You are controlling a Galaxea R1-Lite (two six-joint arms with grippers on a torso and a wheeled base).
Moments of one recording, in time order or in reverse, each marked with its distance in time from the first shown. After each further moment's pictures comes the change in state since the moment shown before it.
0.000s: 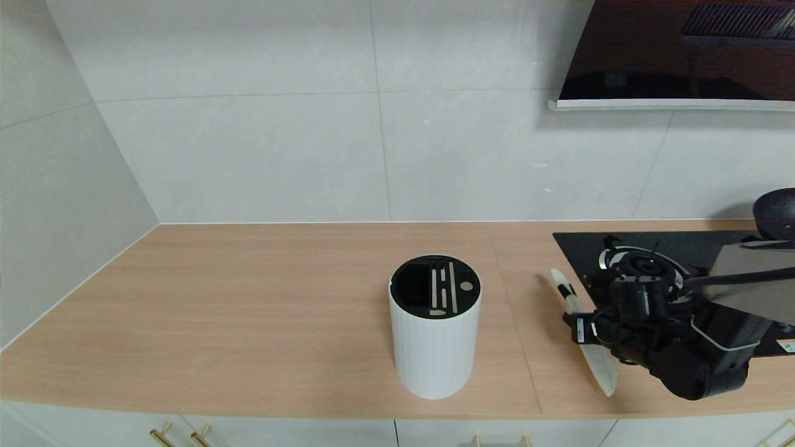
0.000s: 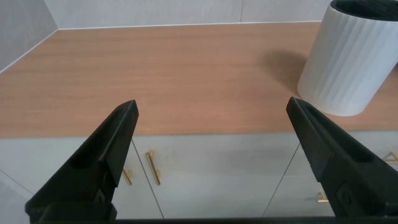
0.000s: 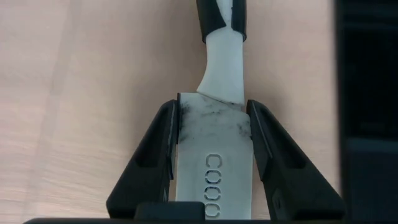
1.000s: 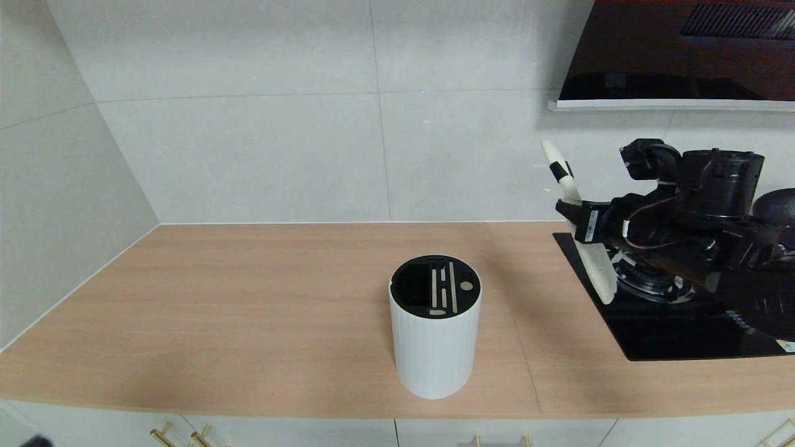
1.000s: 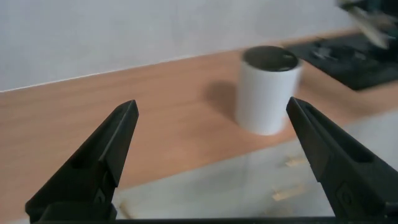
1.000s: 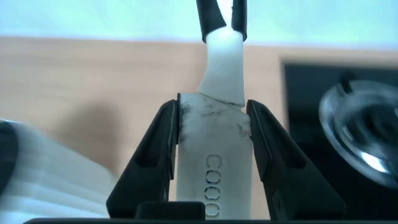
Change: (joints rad) left arm -0.060 0.521 -0.559 0.100 -0.316 0.059; right arm 0.176 -0.521 -0.207 0.313 0.000 0.010
